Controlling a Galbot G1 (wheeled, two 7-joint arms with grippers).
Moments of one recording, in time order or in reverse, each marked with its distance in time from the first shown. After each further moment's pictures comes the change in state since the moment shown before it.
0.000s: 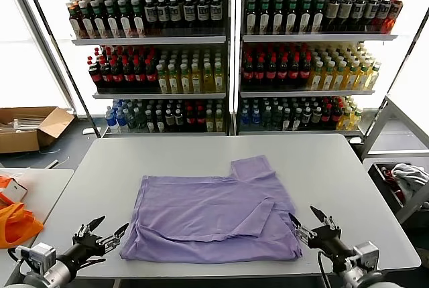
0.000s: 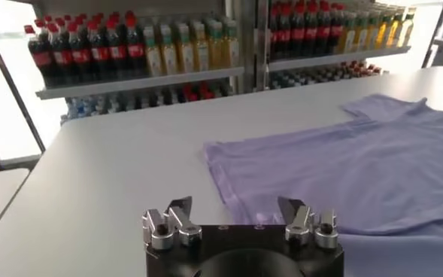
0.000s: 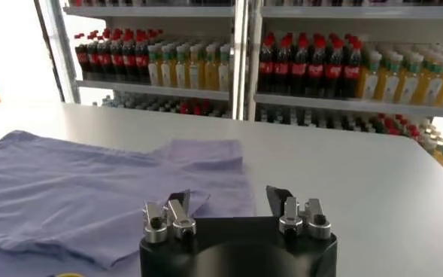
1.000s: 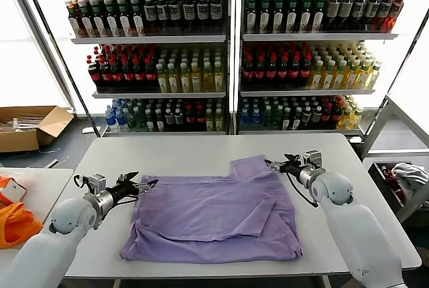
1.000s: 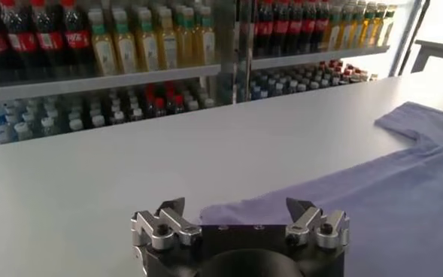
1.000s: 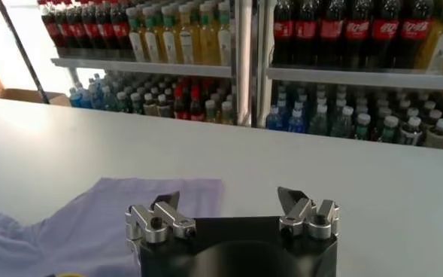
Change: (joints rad) left arm -0.783 0.049 0.573 0.631 -0.054 -0.036 0.060; right arm 0.757 0.115 -0.391 -0.753 -0.037 -0.088 -0.081
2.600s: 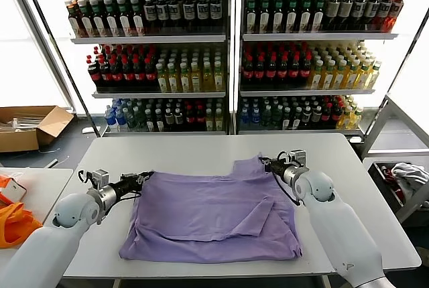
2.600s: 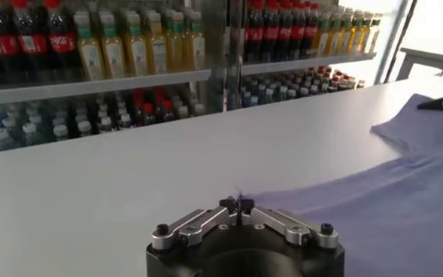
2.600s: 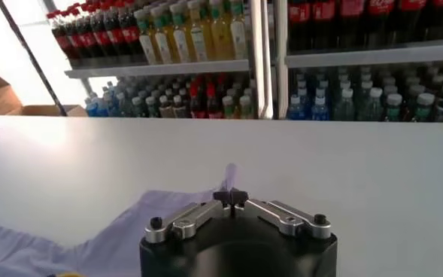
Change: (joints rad) left arm 0.003 0.022 0.004 -0.036 -0.031 -0.024 0.026; right arm -0.077 0.011 0.031 0.156 0.169 -0.017 0.098
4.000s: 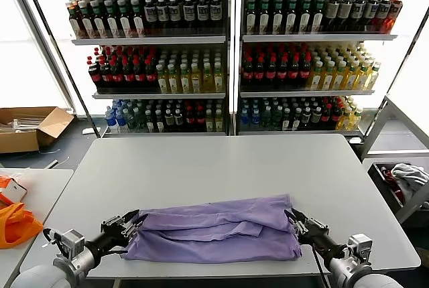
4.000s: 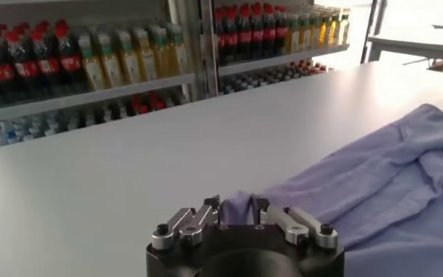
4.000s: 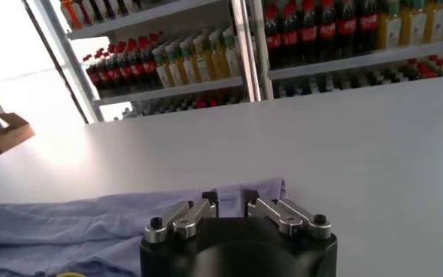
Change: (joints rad) left arm 0.741 -0.027 -0.457 -0.620 0.131 0.016 -0.099; right arm -0.916 -0.044 0.452 0.758 -0.009 0.119 0.018
